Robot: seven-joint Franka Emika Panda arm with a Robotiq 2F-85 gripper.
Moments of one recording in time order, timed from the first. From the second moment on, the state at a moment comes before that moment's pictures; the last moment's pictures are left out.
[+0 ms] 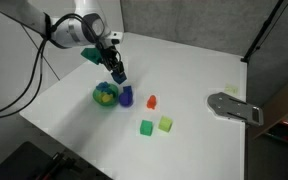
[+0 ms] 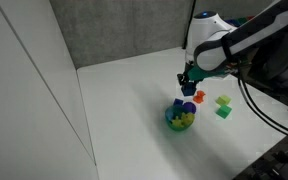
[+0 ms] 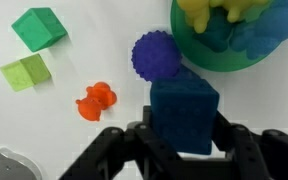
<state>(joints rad) 0.34 0.55 -0.18 -1.88 -0.14 2.43 0.64</state>
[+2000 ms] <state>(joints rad) 0.24 0.37 -0.07 -1.96 -0.16 2.33 0.50</state>
